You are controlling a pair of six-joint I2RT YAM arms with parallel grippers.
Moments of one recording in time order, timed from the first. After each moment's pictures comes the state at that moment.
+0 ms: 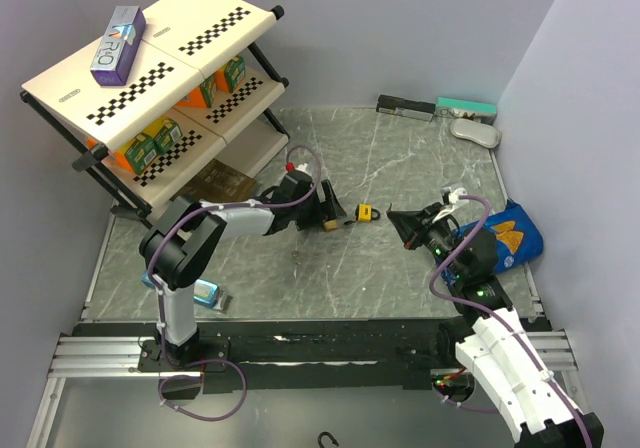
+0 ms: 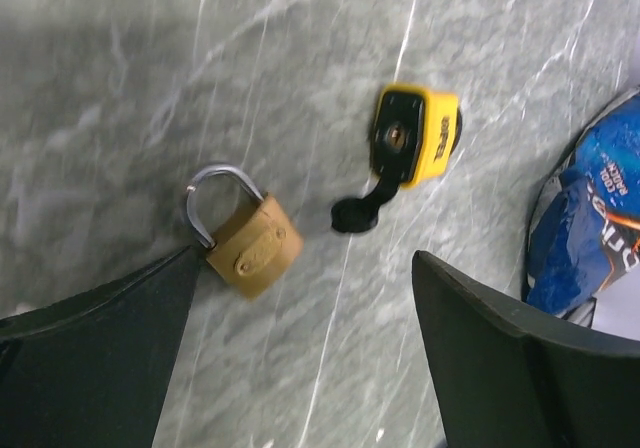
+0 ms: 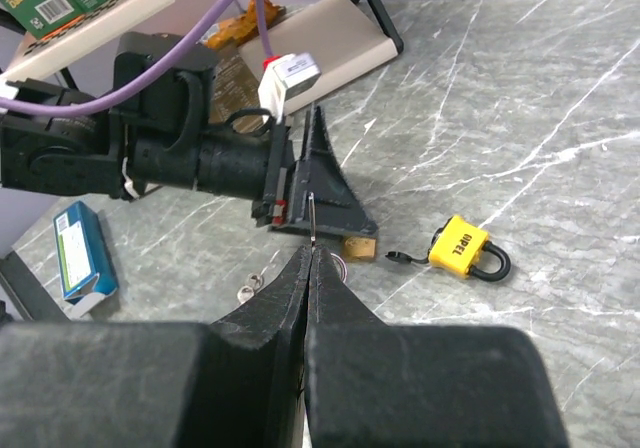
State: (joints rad) left arm -0.67 1.89 1.07 0.15 0.14 -0.87; right arm 0.26 0.53 0.38 0.14 -0.36 0.37
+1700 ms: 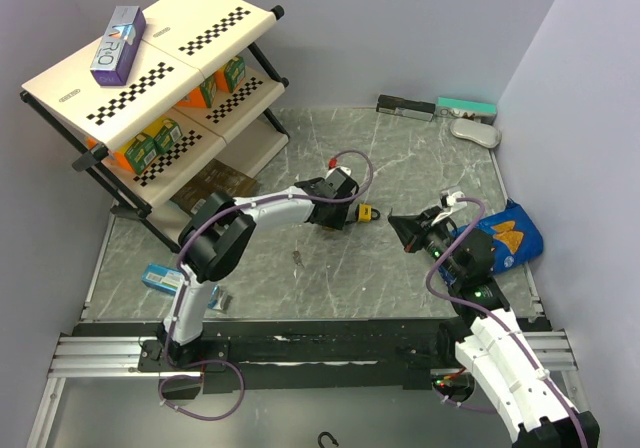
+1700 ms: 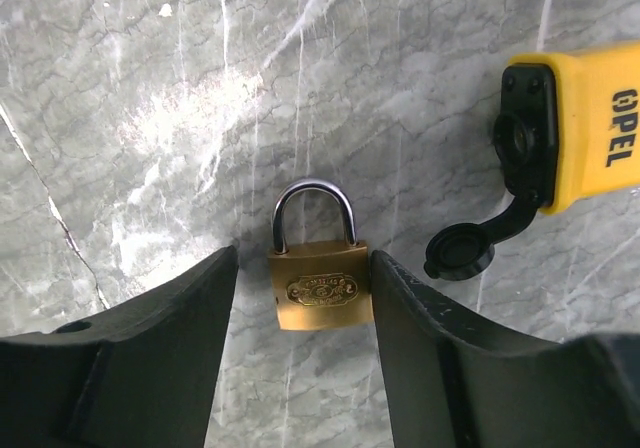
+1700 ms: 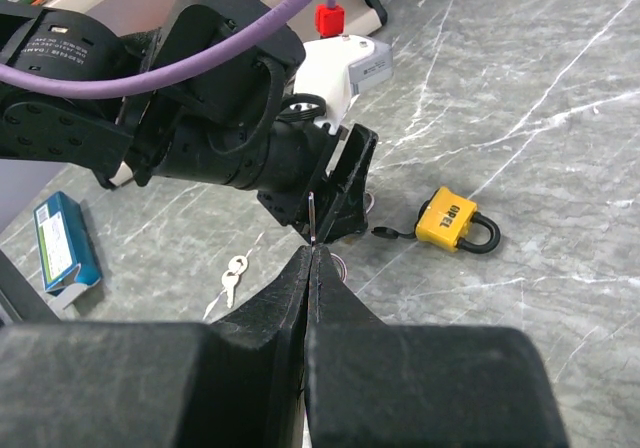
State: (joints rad) left arm -0.82 2.11 1.52 -0.42 -0.27 -0.45; right arm 0.23 0.53 0.33 0.14 -0.36 0.37
